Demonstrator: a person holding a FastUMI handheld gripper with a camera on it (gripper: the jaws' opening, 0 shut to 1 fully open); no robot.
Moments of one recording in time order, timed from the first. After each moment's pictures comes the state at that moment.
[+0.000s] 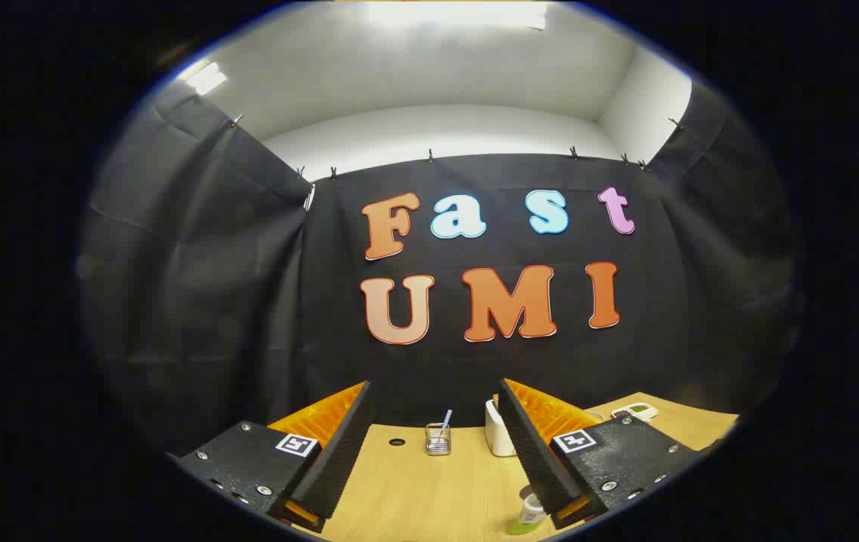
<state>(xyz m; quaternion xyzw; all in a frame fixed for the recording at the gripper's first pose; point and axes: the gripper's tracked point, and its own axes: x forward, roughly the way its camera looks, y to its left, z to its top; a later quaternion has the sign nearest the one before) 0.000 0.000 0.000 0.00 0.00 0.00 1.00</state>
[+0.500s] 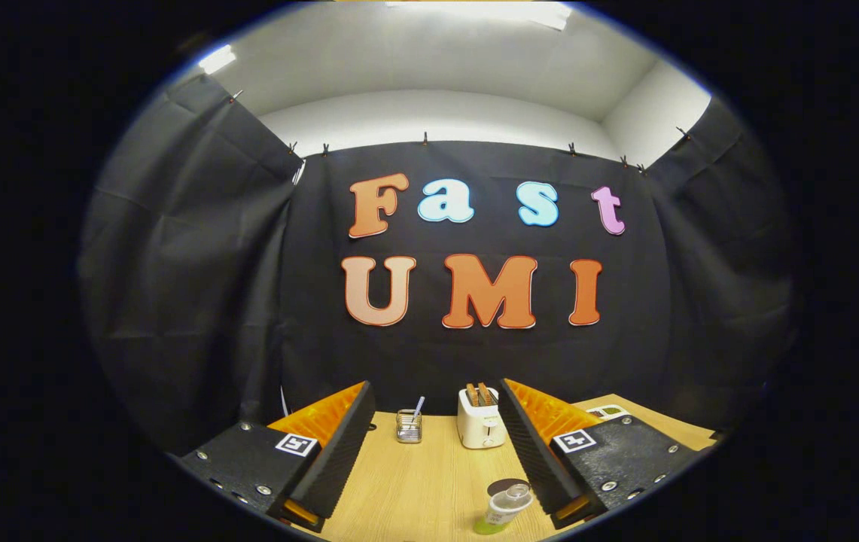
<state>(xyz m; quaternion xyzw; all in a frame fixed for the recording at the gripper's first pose) 0.006 -0.022 -0.012 -0.03 0.03 -0.02 1.00</state>
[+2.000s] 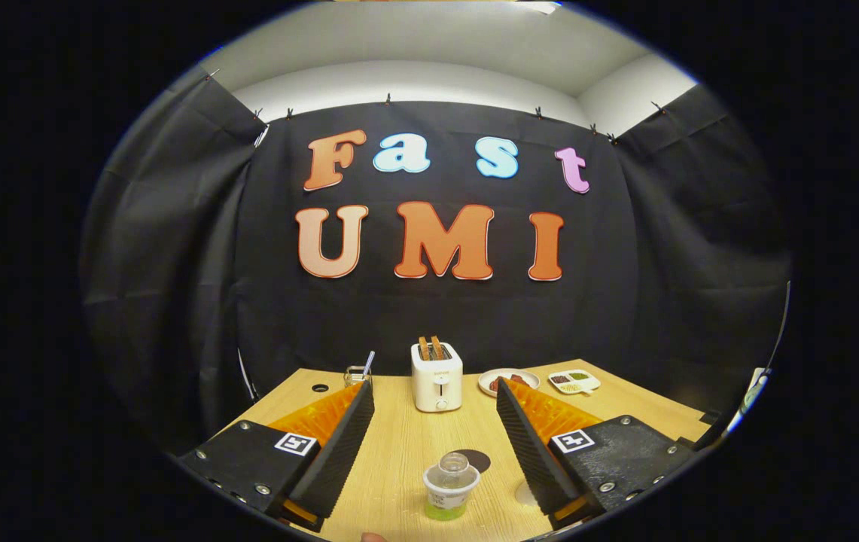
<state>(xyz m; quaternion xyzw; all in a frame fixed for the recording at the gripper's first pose) 0.001 -0.121 -0.126 -0.03 0.12 -0.10 0.99</state>
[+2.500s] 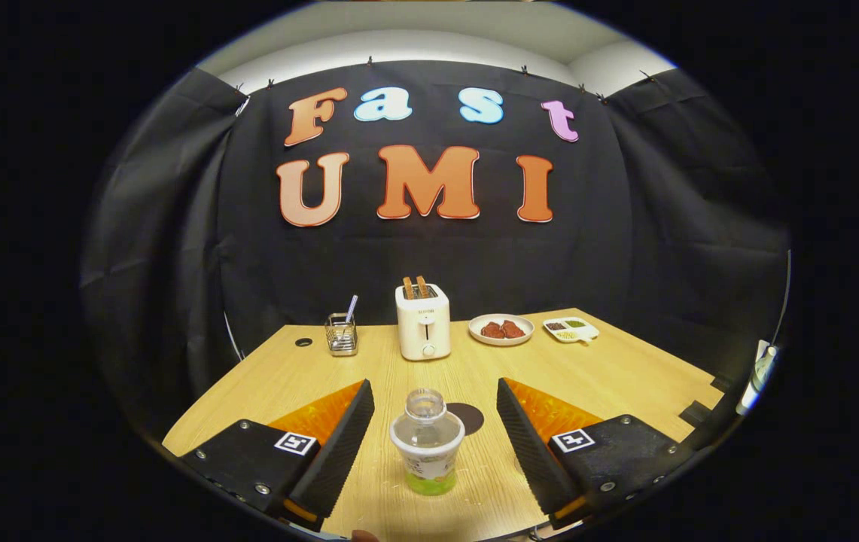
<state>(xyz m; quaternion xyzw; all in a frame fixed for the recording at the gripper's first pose) -0.011 -0.145 -0.218 -0.01 0.20 -0.11 0.97</state>
